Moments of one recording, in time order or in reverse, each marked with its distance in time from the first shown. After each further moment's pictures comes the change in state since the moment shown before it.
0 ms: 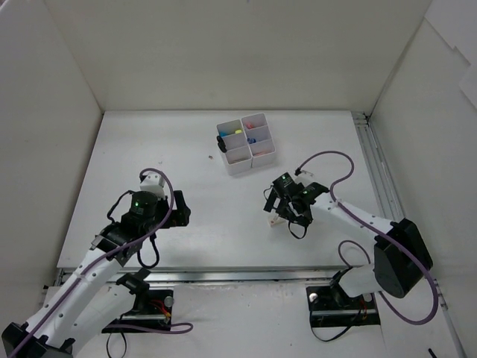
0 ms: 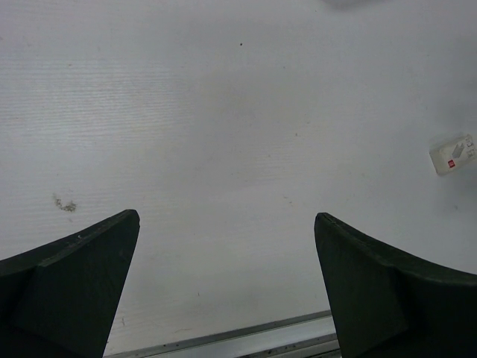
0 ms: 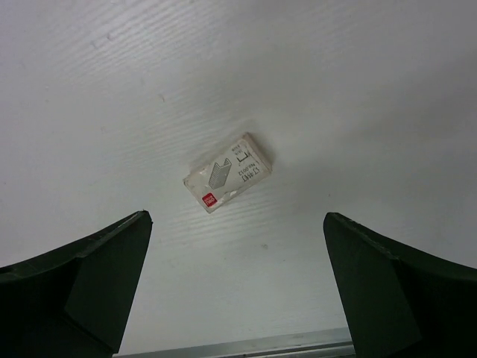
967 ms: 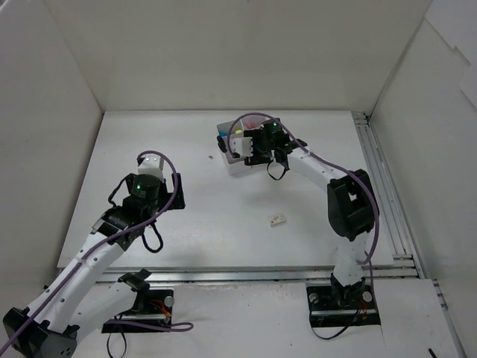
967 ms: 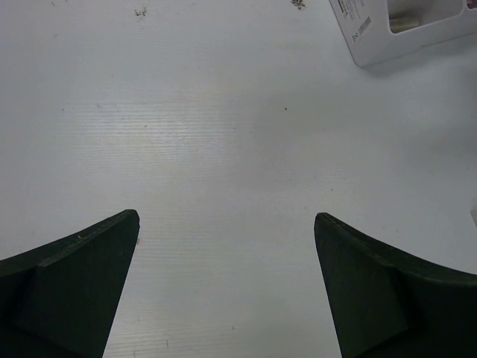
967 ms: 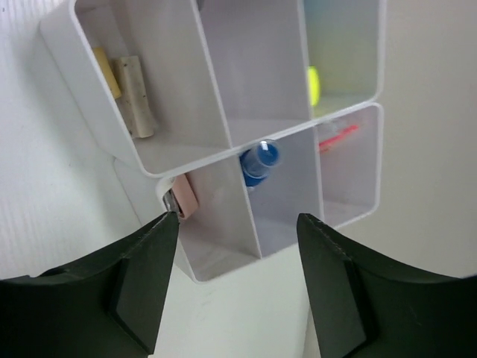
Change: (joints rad) left arm 0.000 0.124 0.174 -0.024 -0.177 0.087; right arm -0.167 0.581 0.573 0.456 -0.489 -2.220
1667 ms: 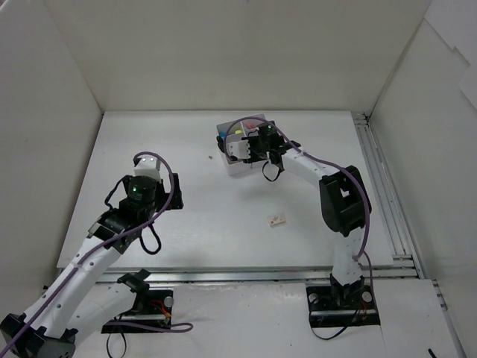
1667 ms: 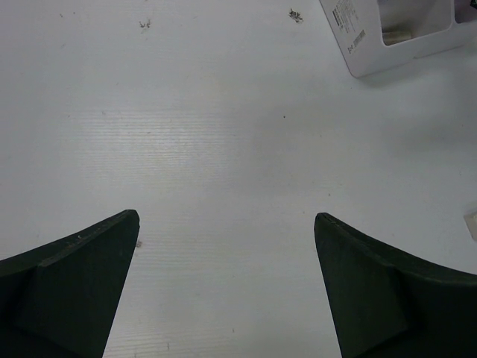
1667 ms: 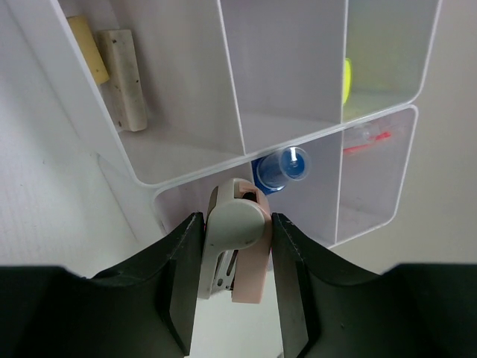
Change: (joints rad) left arm 0.000 -0.036 0.000 0.004 -0.002 0.005; right arm 0.015 0.054 0.026 0.027 0.082 -0.038
